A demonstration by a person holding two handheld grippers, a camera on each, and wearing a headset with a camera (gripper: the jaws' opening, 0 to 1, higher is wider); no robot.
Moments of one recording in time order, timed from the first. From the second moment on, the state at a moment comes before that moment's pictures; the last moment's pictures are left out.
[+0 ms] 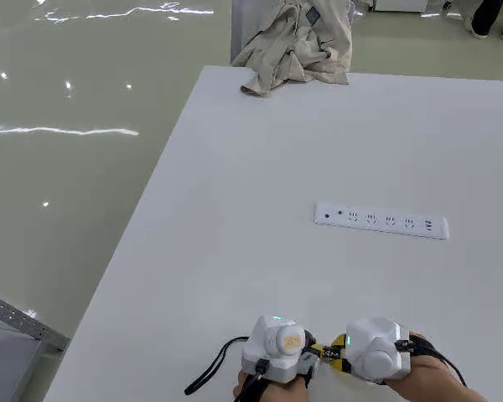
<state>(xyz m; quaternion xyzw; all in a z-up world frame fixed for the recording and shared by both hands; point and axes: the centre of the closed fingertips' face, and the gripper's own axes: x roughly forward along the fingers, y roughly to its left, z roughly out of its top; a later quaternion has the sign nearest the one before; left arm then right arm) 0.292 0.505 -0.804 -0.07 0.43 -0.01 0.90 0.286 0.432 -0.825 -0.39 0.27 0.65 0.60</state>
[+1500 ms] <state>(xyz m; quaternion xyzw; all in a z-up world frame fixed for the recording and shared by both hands) 0.292 0.506 -0.805 -0.08 0.43 -0.01 0.90 0.284 0.450 -0.824 -0.36 0.26 0.67 0.60</state>
